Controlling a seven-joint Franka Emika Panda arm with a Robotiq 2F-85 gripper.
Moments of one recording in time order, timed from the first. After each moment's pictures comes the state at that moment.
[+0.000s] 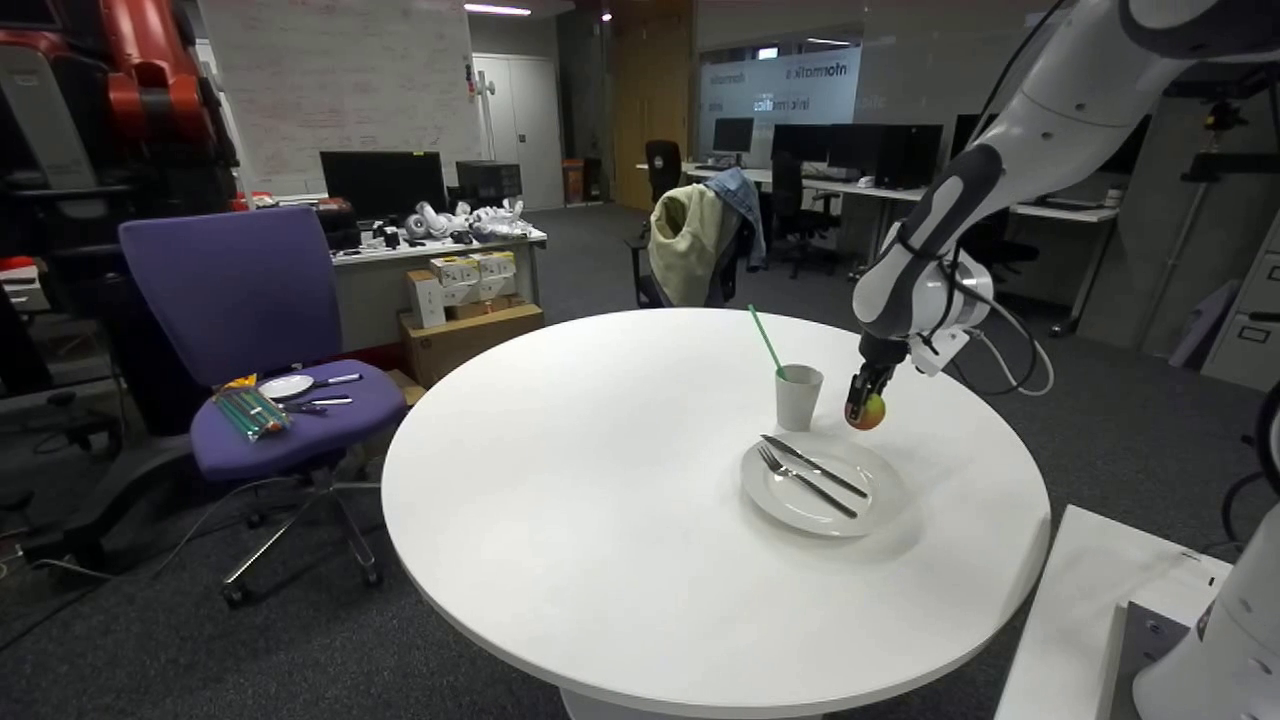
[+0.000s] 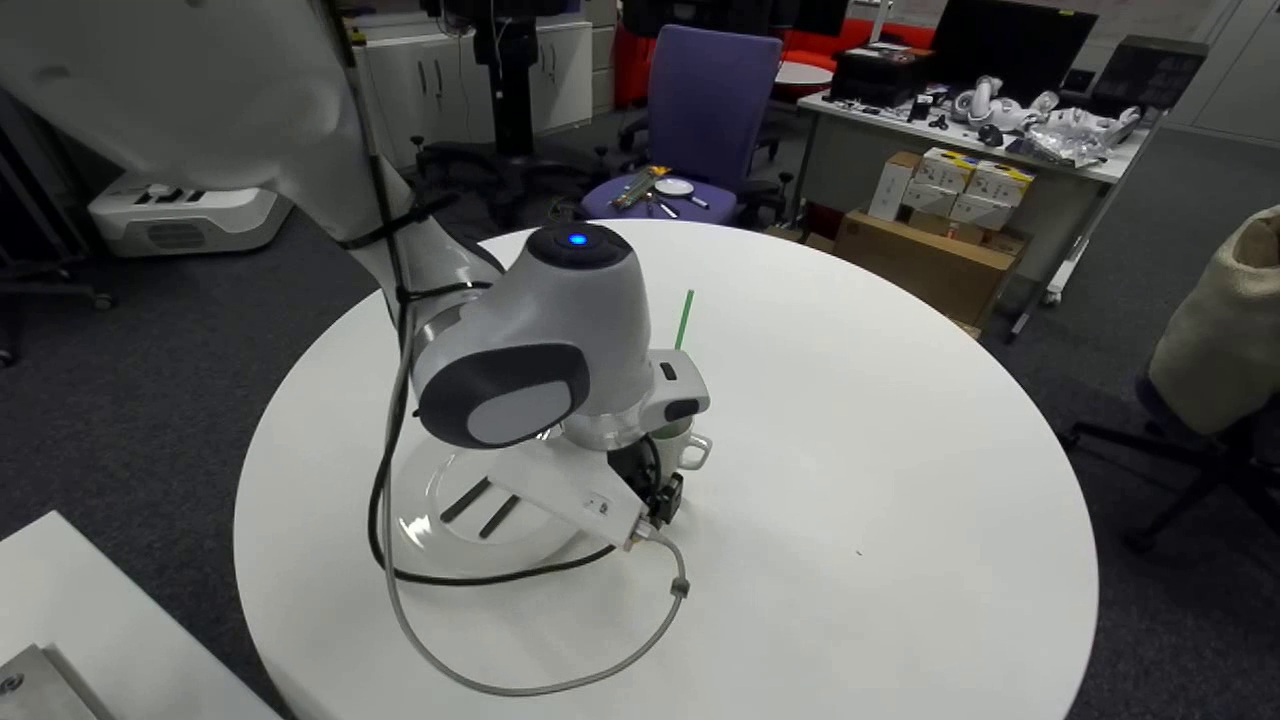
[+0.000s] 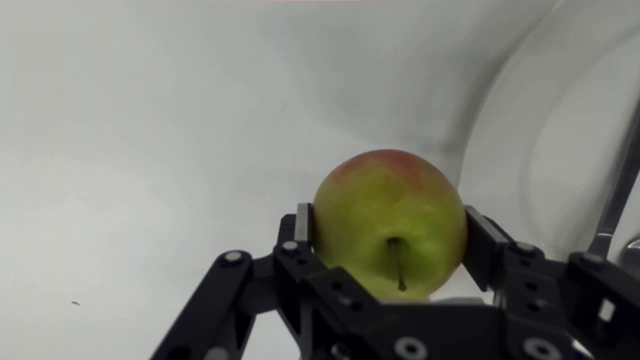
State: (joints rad) arm -0.49 0.37 -0.05 -2.34 0.06 2.86 -0.59
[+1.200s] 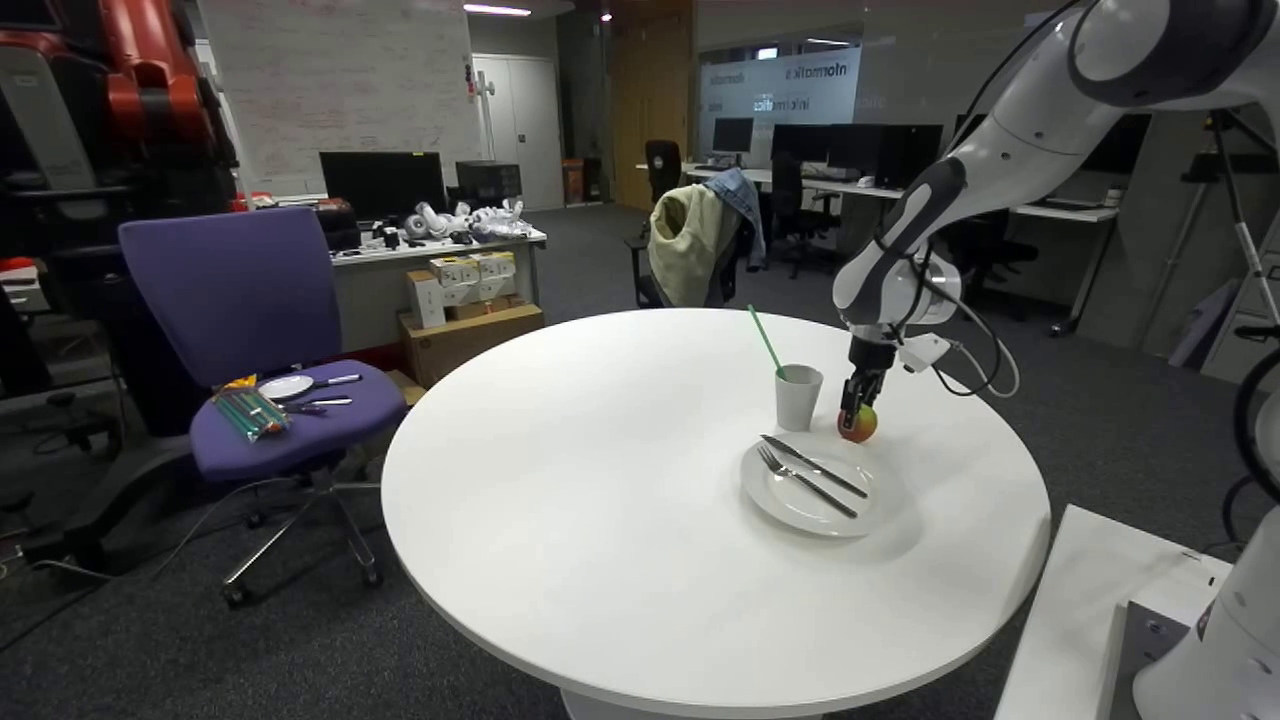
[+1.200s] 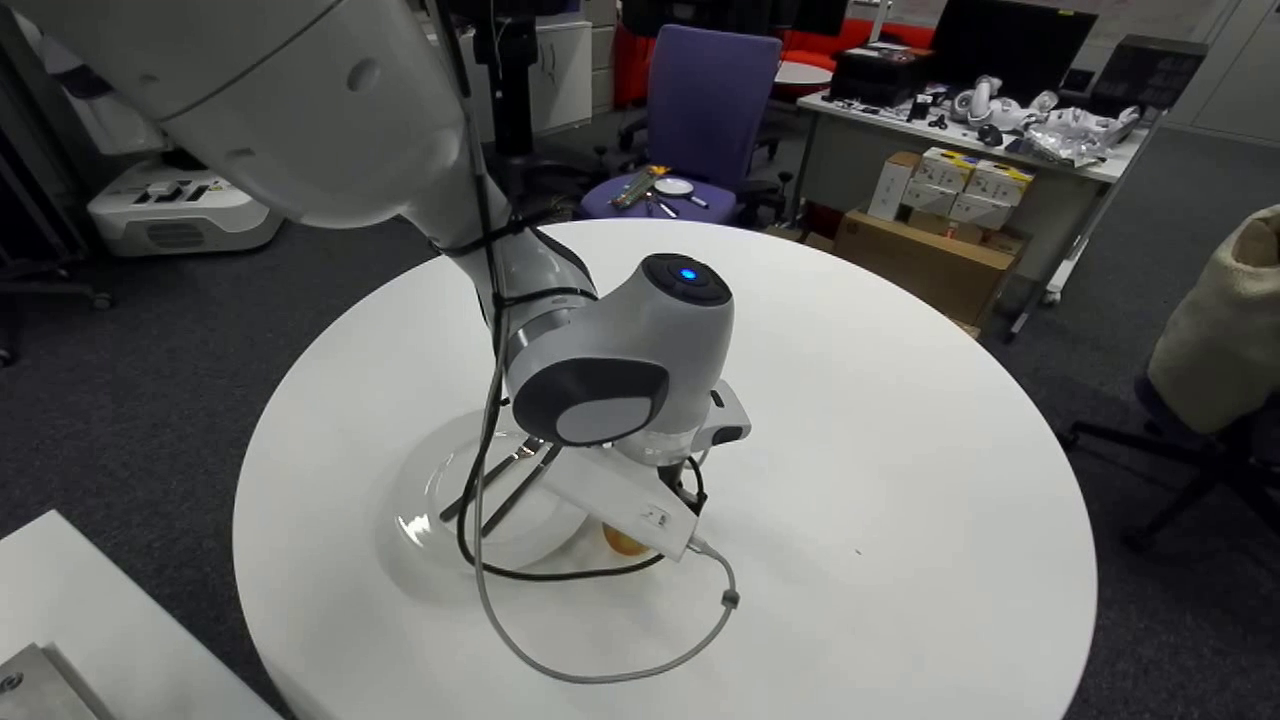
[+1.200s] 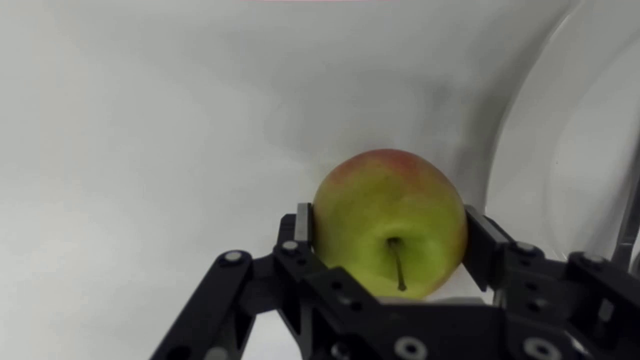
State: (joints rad) arm -0.57 0.52 0.01 -2.12 0.13 2.60 -0.71
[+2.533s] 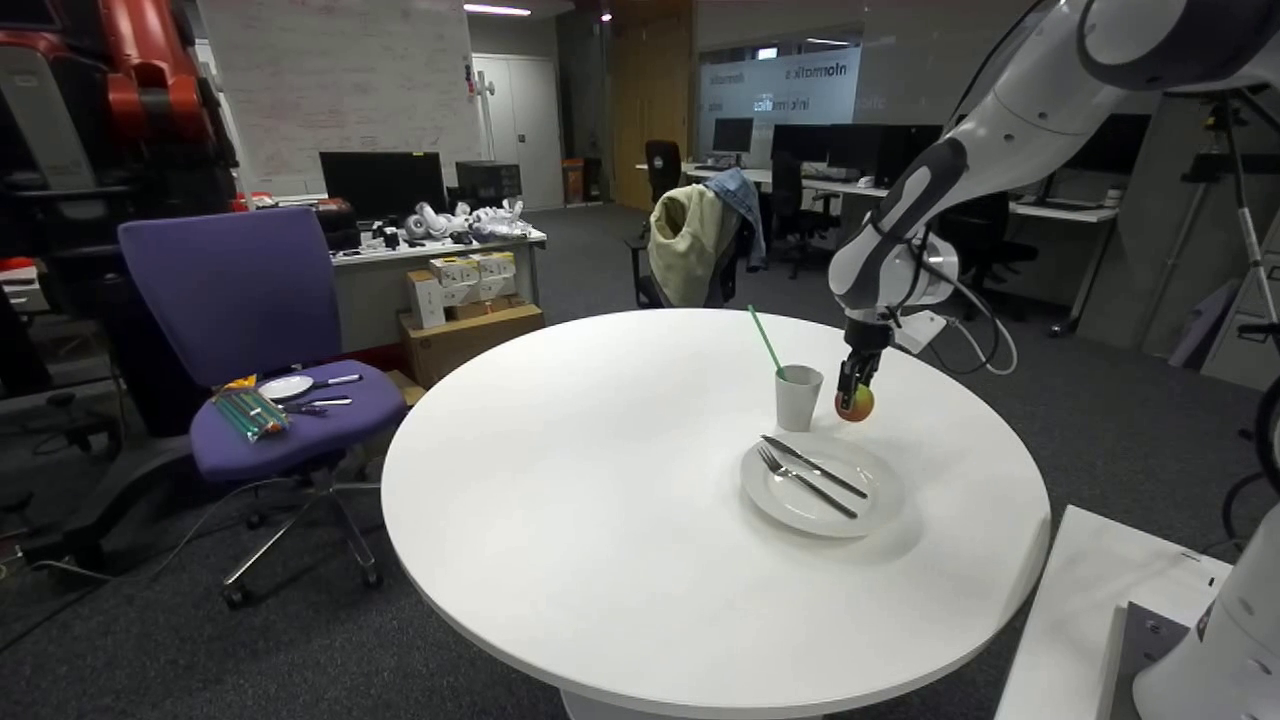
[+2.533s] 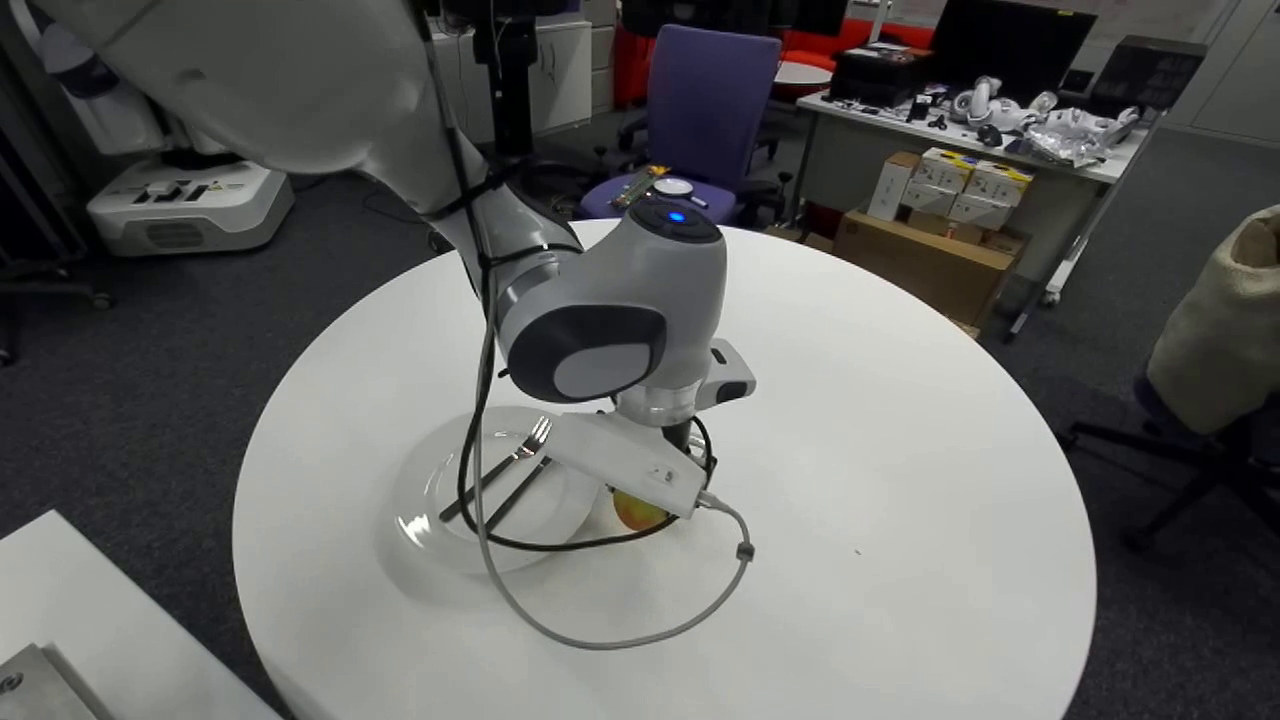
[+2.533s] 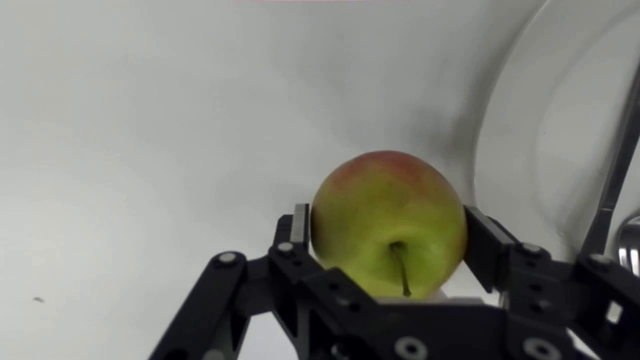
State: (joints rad) arm -0.46 0.45 -0.09 -2.13 0.10 2.59 -0.68
